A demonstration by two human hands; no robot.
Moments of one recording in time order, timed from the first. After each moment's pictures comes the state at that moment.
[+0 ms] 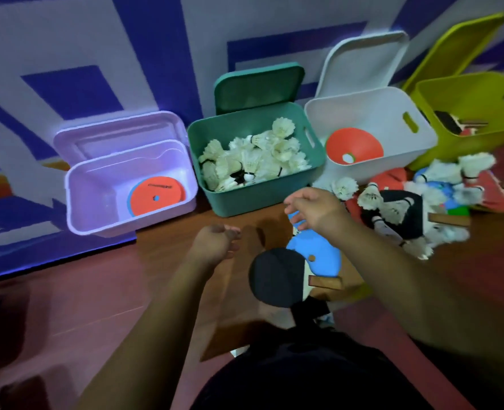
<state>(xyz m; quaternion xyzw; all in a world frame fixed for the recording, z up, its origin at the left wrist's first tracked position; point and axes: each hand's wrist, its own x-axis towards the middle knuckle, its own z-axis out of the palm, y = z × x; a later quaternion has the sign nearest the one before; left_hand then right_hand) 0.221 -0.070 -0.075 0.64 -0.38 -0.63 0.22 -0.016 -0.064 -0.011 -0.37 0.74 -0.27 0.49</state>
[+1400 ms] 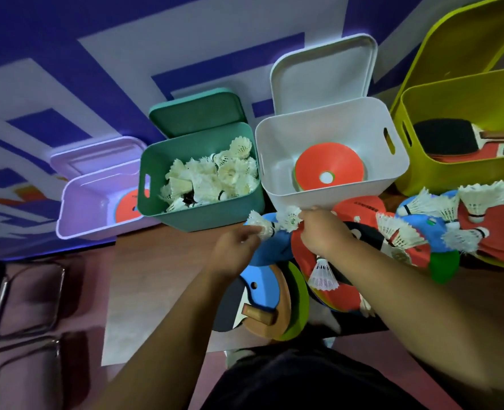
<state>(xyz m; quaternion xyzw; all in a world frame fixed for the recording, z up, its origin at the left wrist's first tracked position) -0.029 -0.067 -0.042 0.68 -0.56 -0.44 0.15 -0.254 -0.103 -0.074 -0.69 0.66 0.01 0.29</state>
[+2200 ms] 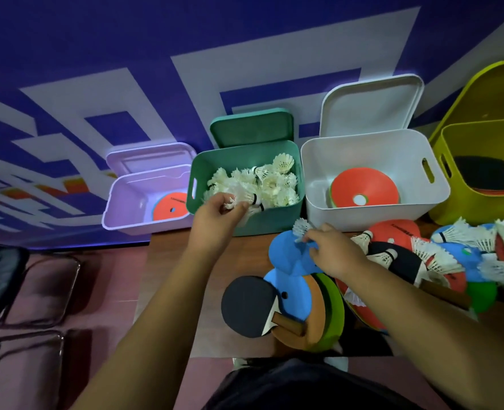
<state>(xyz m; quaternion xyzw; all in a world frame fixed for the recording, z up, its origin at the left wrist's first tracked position) 0.073 -0.081 0.036 0.69 -0.52 -0.34 0.37 -0.200 -0.084 -0.079 -0.74 0.60 -0.04 0.29</state>
